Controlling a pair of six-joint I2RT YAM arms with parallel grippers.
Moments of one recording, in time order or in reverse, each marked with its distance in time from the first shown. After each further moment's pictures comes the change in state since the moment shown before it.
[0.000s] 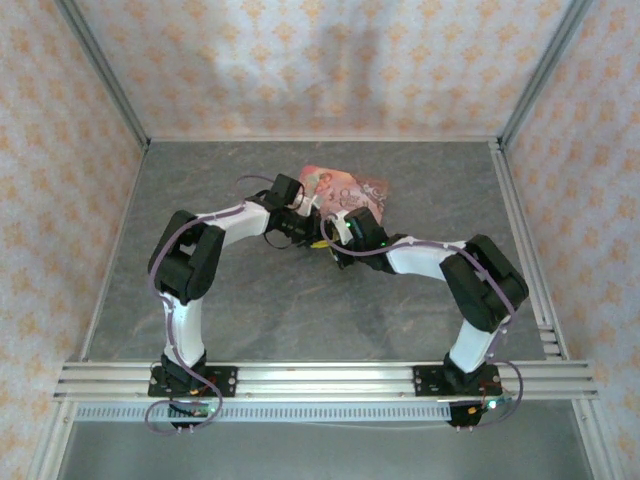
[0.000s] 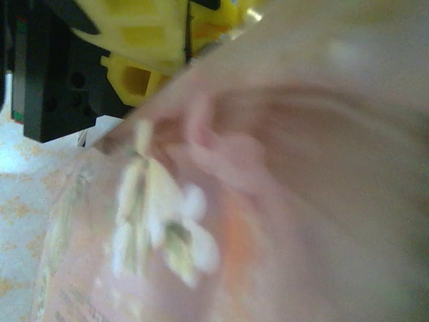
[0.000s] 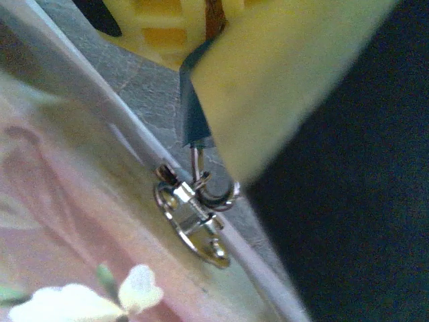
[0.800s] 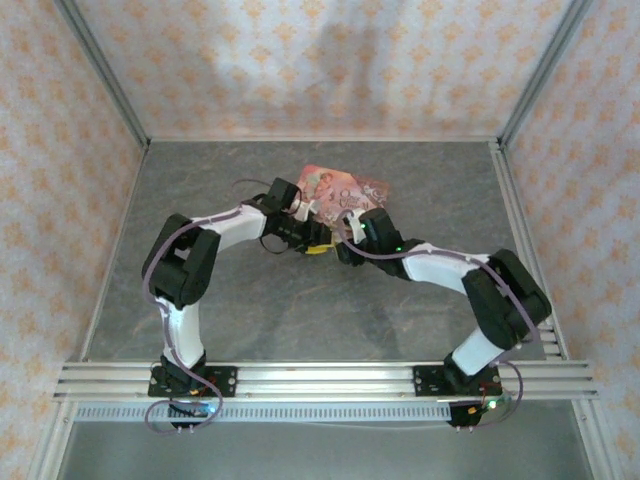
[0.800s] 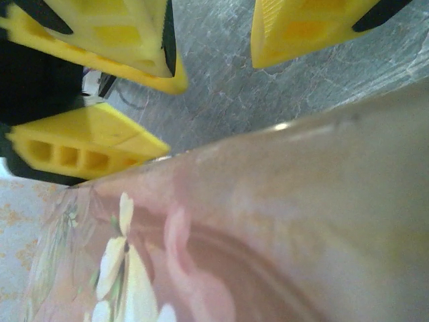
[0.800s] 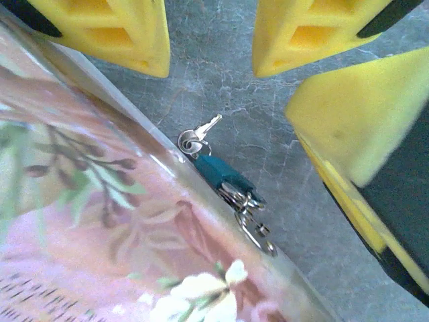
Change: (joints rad) left arm 0.000 -0.053 -0.061 -0.018 -0.020 0.004; right arm -0.040 -0.167 -0.109 0.015 -0.003 0.092
